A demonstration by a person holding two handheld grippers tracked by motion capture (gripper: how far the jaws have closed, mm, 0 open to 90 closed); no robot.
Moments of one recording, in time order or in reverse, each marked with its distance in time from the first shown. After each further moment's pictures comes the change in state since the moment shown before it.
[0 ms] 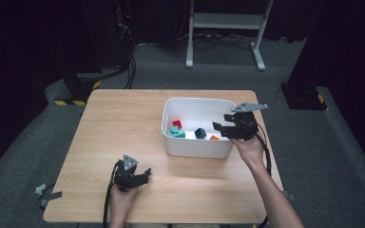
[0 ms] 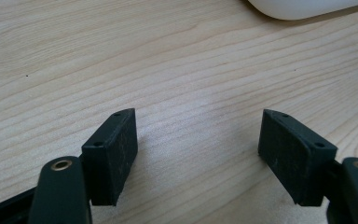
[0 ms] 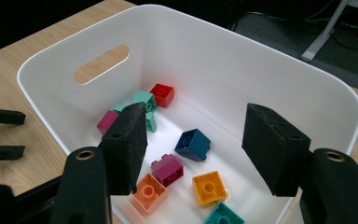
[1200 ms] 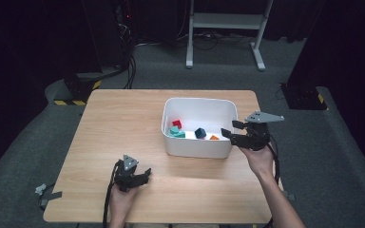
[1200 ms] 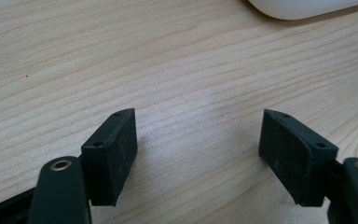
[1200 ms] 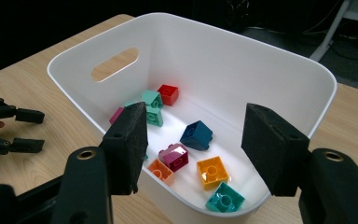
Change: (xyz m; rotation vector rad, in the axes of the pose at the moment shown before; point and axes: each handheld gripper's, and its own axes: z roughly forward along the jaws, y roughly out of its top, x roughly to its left) left arm -0.001 0.000 0.000 0.000 0.006 0.006; right arm -0.001 -0.026 -0.032 -0.083 0.025 0.022
